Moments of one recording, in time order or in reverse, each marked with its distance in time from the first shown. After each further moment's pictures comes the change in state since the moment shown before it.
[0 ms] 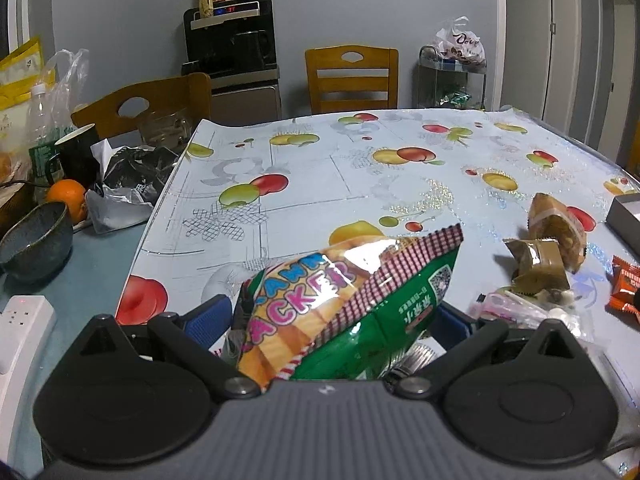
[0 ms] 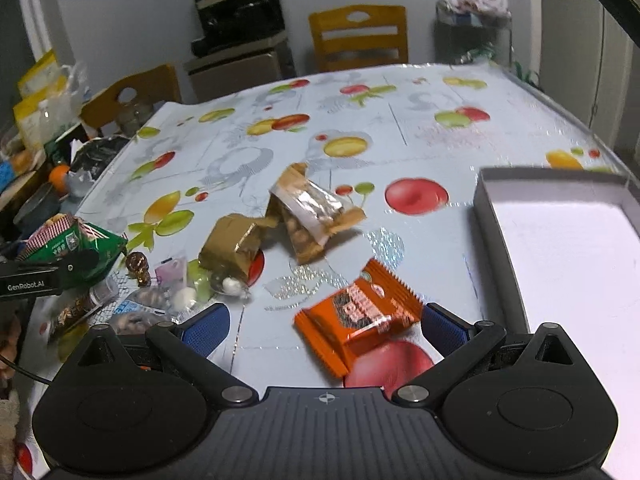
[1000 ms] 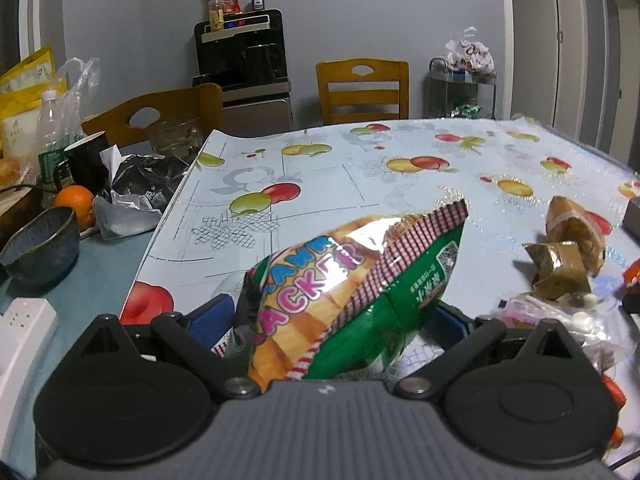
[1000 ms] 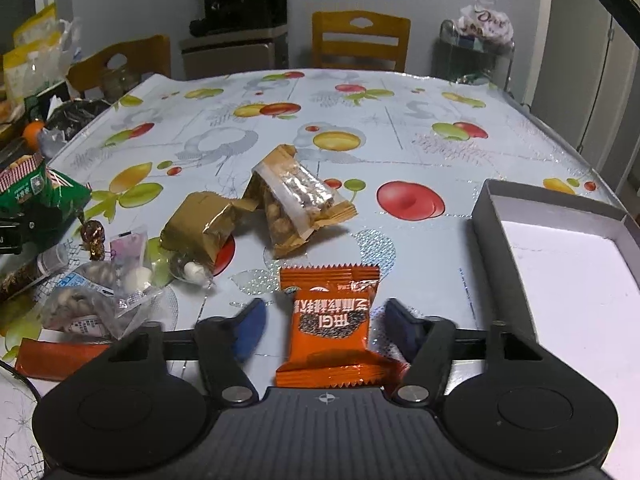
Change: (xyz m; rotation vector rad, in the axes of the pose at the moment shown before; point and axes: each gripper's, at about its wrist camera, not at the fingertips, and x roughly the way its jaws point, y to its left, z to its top) left arm 0.008 0.002 -0.009 -0.002 -0.057 0.040; right arm 0.028 0.013 -0.007 -0.146 -0.058 -0.123
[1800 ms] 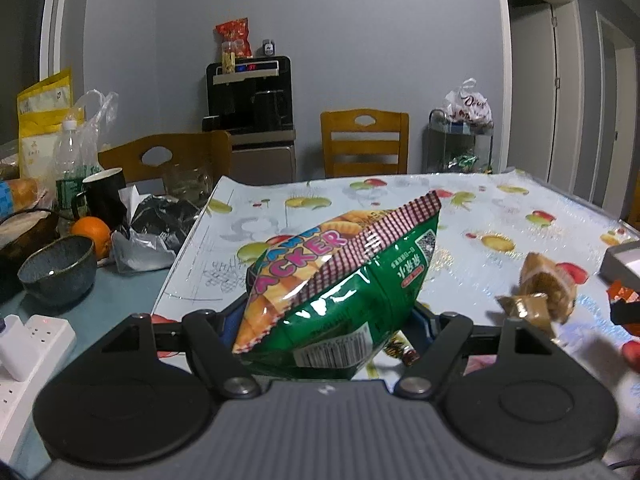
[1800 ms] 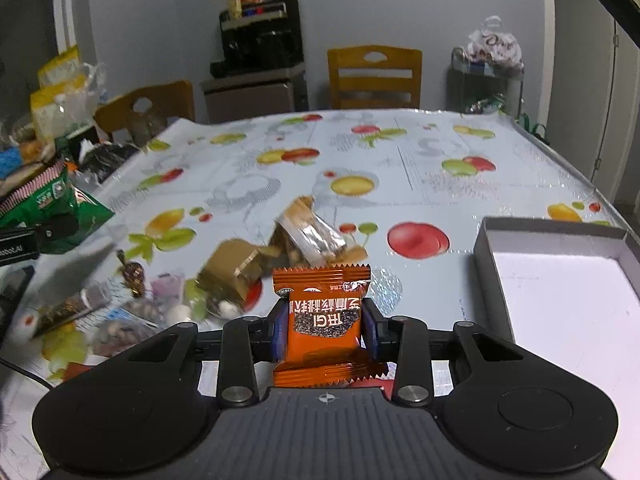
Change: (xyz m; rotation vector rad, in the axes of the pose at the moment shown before) left arm -0.051 -0.003 0.009 -0.040 -0.150 -0.006; right arm -0.039 -0.011 0.009 0.032 -0.112 0.110
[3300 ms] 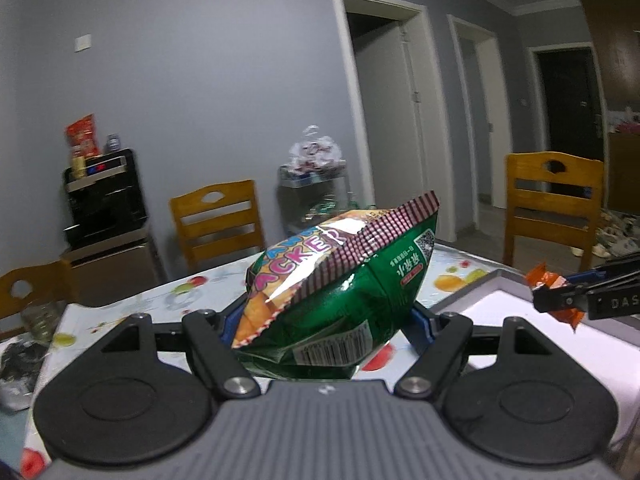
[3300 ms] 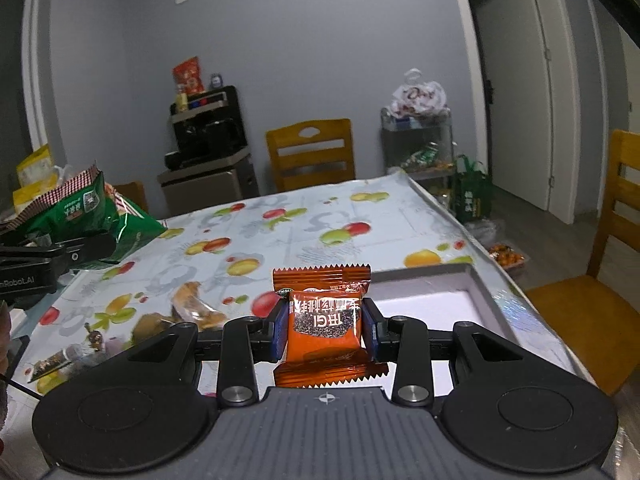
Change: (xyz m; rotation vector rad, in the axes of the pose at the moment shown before) left arm -0.055 -0.256 0.072 0.271 -0.160 -0.333; right arm -0.103 -0.147 -0.018 0.151 -0.197 -0.083
